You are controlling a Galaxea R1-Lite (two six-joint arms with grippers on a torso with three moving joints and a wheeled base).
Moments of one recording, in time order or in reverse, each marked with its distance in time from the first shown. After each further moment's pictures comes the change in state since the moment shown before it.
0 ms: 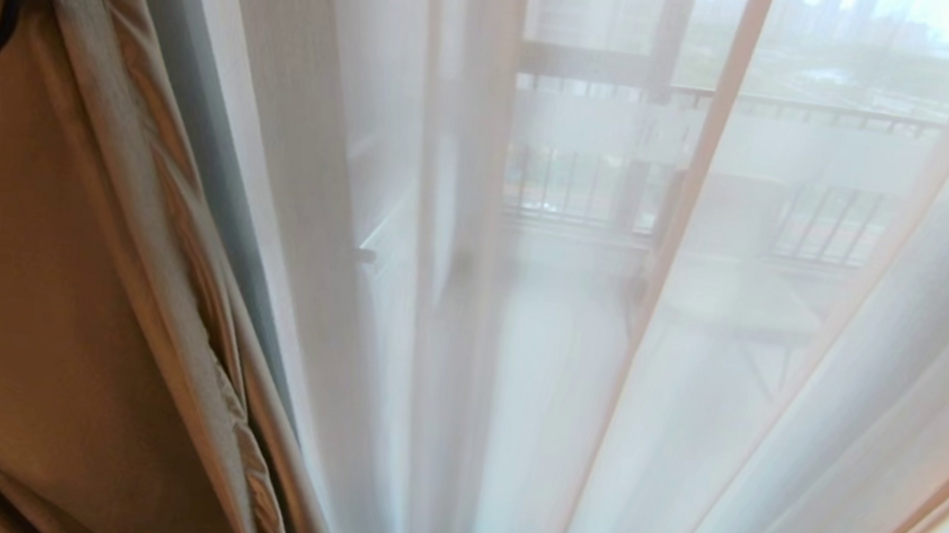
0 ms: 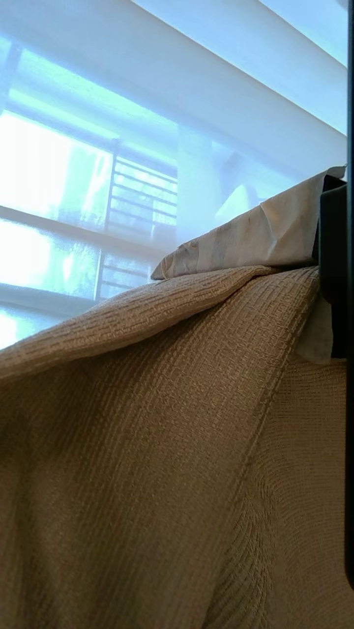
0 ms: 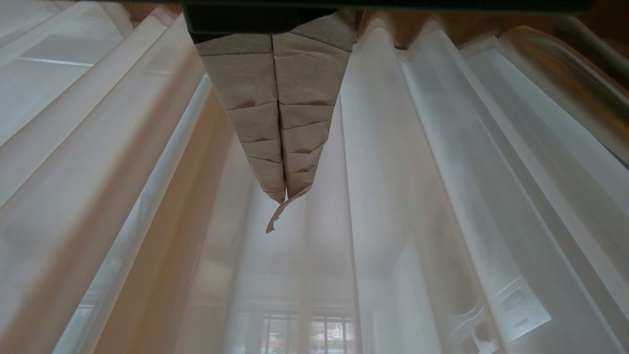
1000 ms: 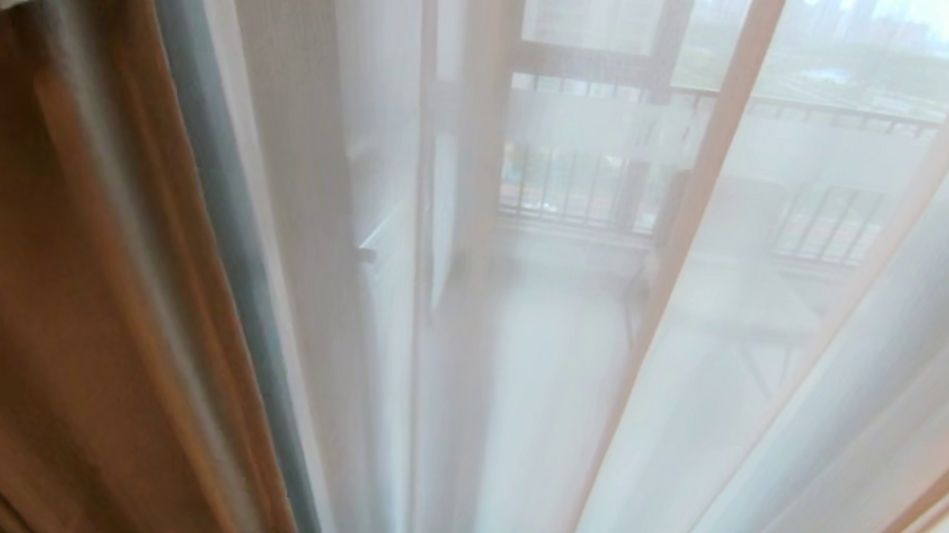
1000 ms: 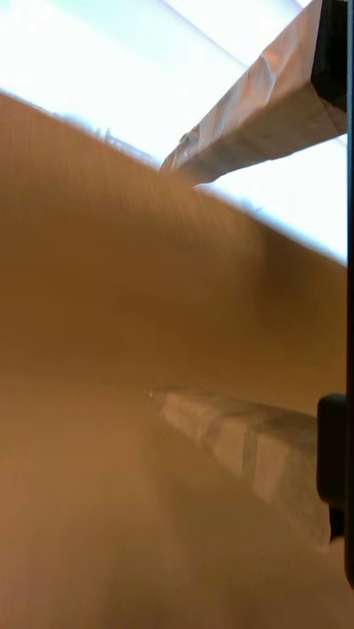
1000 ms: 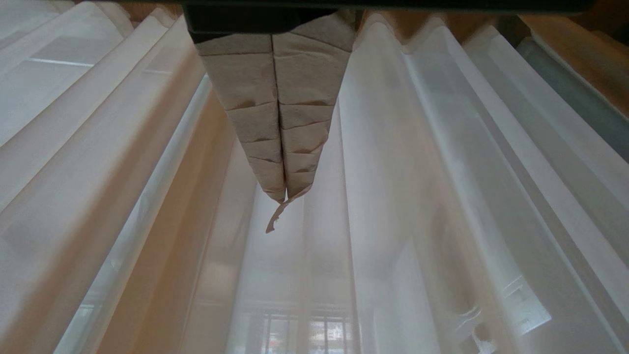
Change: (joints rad) left arm 0.094 -0.115 0.202 -0.003 0.004 -0.001; right arm 0.000 0.000 0.000 0.000 0.000 0.000
